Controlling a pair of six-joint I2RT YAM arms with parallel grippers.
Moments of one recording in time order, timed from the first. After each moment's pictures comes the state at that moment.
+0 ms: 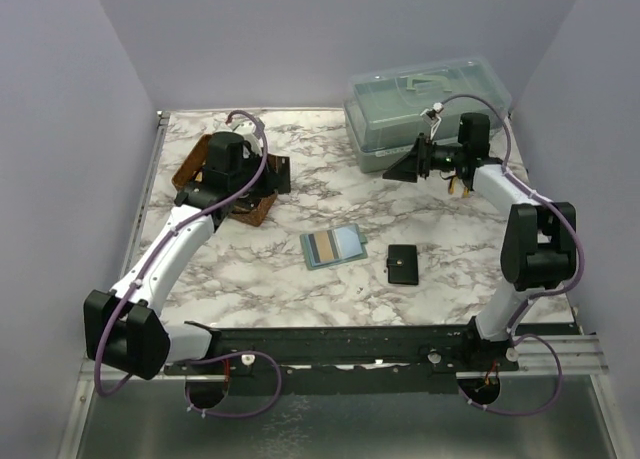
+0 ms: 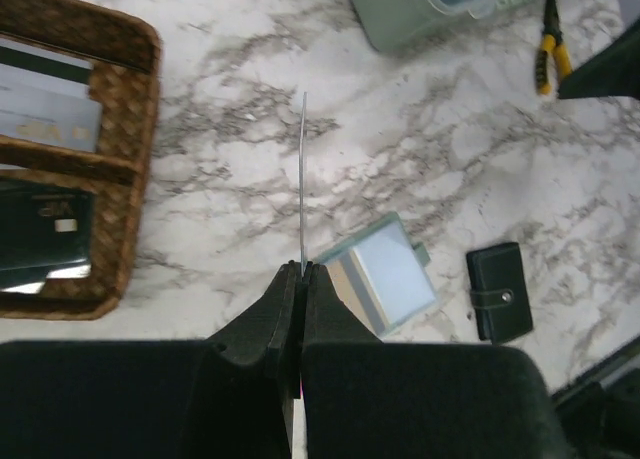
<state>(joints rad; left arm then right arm) -0.33 1.28 1.09 -0.34 0.25 -0.40 0.04 1.80 1.20 0.11 -1.29 0.31</state>
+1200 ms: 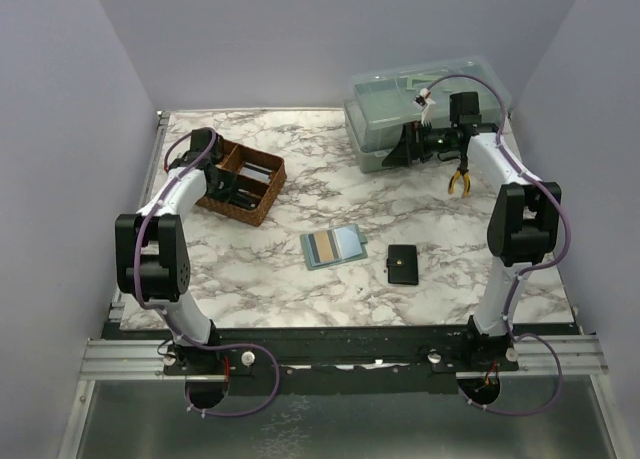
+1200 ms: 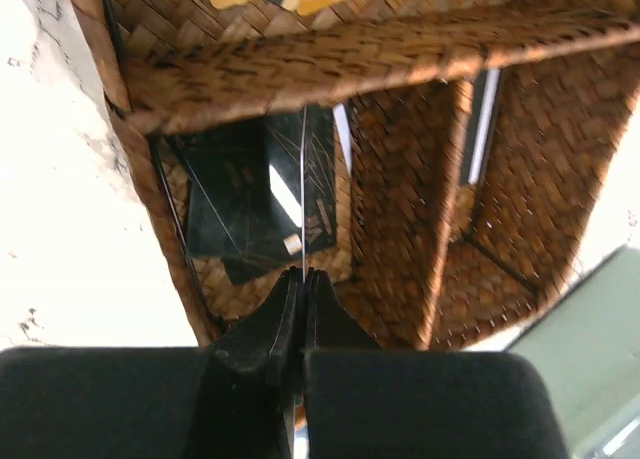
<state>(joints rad) -0.01 1.69 1.24 -0.58 -0.03 -1.19 0.06 1.98 1.64 -0.53 -0.97 -0.12</state>
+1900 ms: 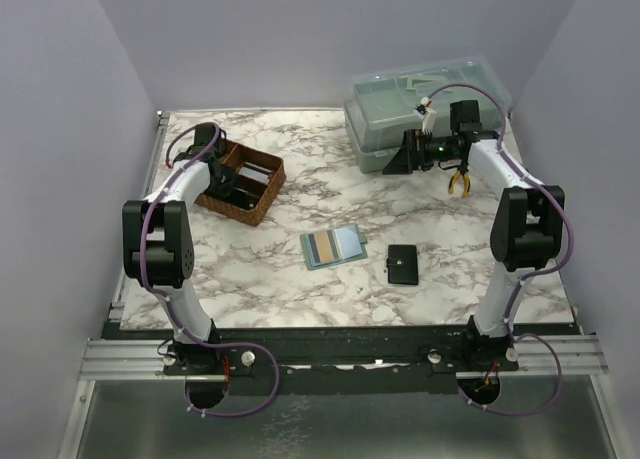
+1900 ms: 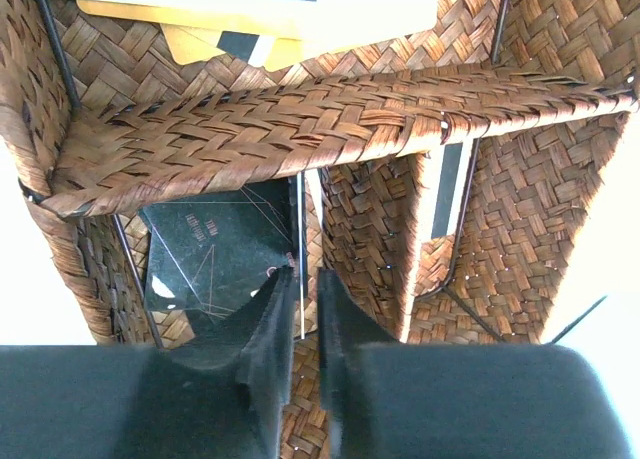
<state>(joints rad) -0.02 1.82 1.32 -0.55 -0.10 -1.20 0.06 1.96 1.57 -0.53 -0.96 -0.08</state>
